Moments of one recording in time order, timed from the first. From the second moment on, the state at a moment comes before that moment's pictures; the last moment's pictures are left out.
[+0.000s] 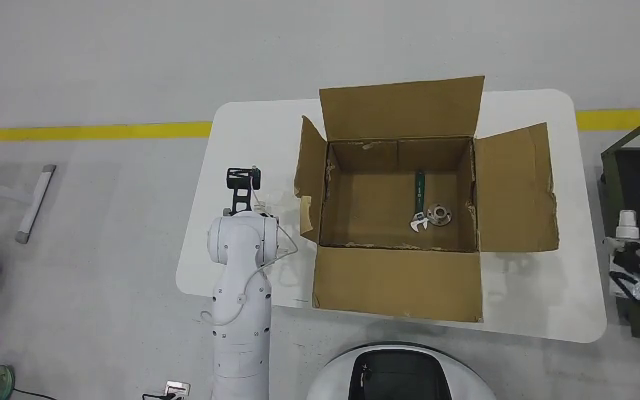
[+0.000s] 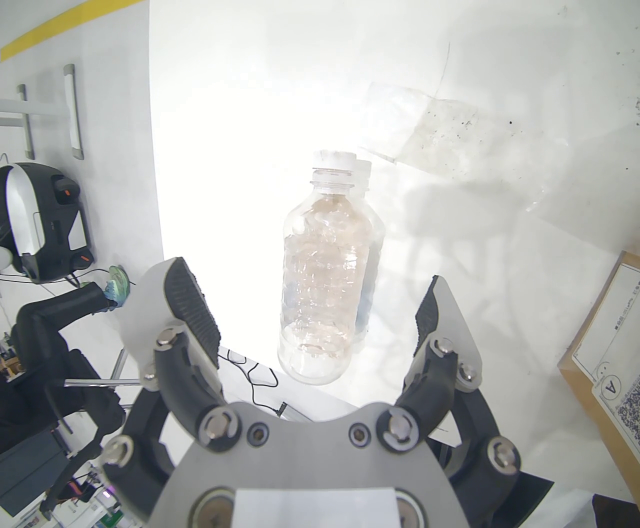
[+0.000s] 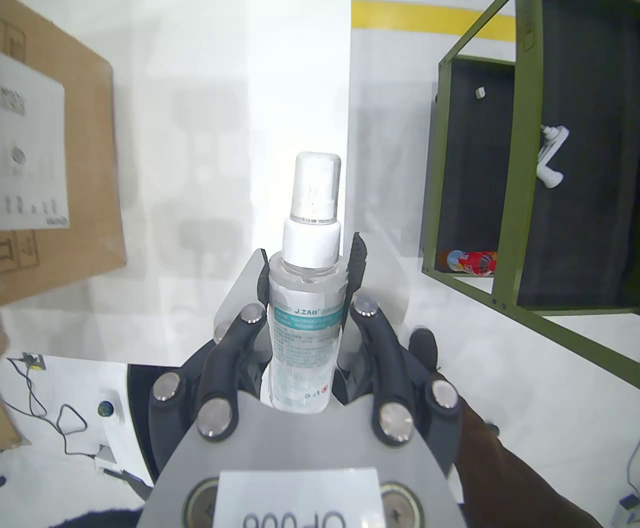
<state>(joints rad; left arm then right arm) 0.90 -1.64 -1.46 -1.61 1.92 -0.02 -1.37 -1.49 -1.36 2.11 -2.35 -1.21 -0.11 1.48</state>
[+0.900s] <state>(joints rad) 0.90 -1.64 -1.46 -1.61 1.92 -0.02 -1.37 -1.65 -1.36 1.86 -2.15 -1.39 -0.06 1.15</state>
